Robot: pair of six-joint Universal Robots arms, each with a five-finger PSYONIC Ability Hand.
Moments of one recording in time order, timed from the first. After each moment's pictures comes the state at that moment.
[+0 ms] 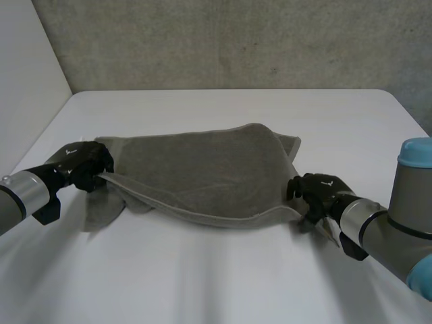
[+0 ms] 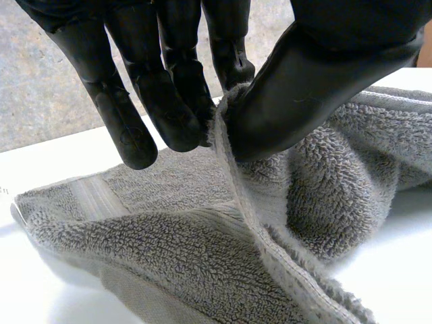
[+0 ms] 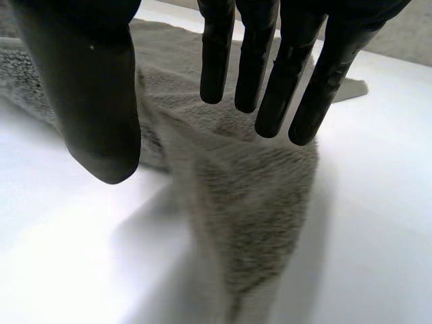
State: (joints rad) left arm 4.80 -1.94 -1.69 3.25 -0.91 3.31; right arm 1.88 -1.16 1.69 0.00 1.33 3.04; left_hand 1.25 1.30 1.34 1.36 1.15; right_hand 0.60 0.60 0.61 0.61 0.40
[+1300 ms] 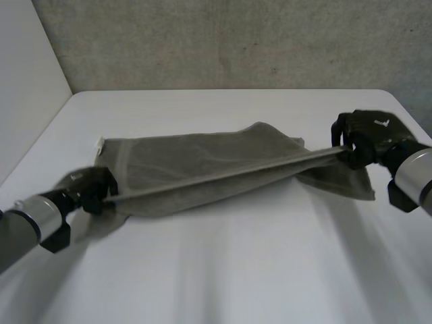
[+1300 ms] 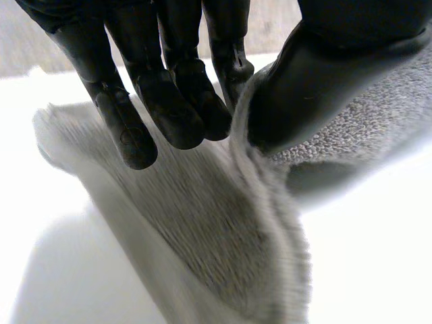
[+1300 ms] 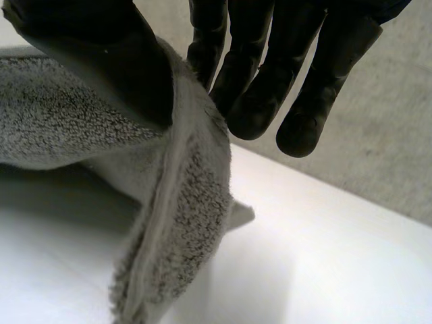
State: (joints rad) left arm 4.73 -1.89 -1.85 3.28 -1.09 3.21; right arm 1.70 -1.45 1.67 -0.01 1.23 3.02; left_hand 1.24 1.34 1.34 1.36 1.13; right_hand 1.34 1.30 1.33 1.34 1.16
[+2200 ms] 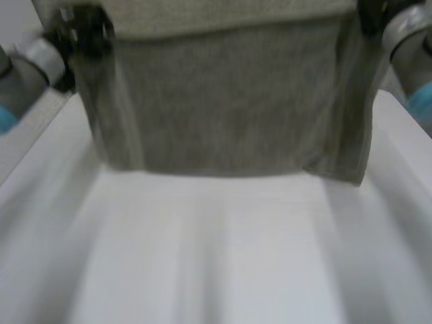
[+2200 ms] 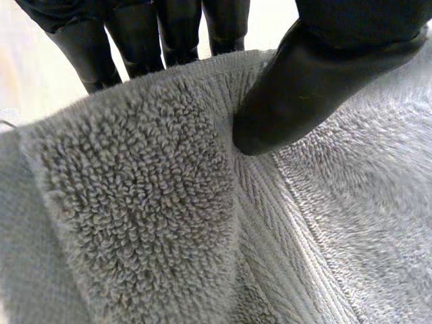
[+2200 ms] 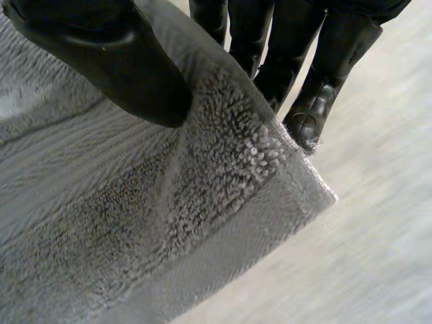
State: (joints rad) left arm 4.55 -2.30 -0.52 3.04 -1.20 3.09; right arm 1.83 -0.83 0.38 0.15 1.50 2.54; left_hand 1.24 1.35 1.35 1.36 1.15; right_hand 1.34 1.32 1.33 1.34 1.17
